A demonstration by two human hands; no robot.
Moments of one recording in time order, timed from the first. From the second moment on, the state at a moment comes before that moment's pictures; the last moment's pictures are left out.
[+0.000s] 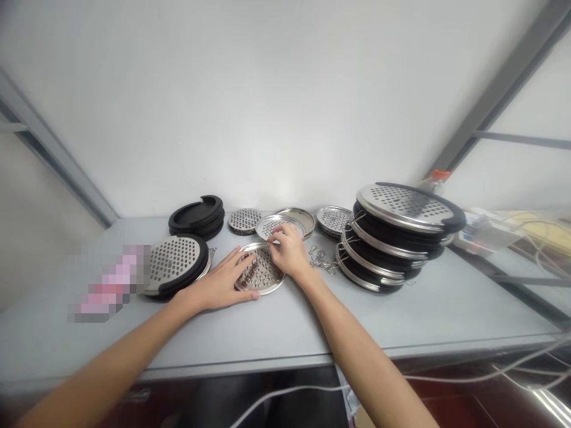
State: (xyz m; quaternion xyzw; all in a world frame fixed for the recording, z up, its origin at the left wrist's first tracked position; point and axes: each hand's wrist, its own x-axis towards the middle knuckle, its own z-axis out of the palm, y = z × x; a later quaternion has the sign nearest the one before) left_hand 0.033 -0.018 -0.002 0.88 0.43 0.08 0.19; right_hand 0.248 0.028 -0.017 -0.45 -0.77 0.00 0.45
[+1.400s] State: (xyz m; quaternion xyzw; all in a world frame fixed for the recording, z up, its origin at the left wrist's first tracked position) left_hand 0.033 -0.018 -0.002 0.88 0.43 0.07 0.18; right_hand 0.250 0.030 -0.015 -0.49 -0.72 -0.01 0.49
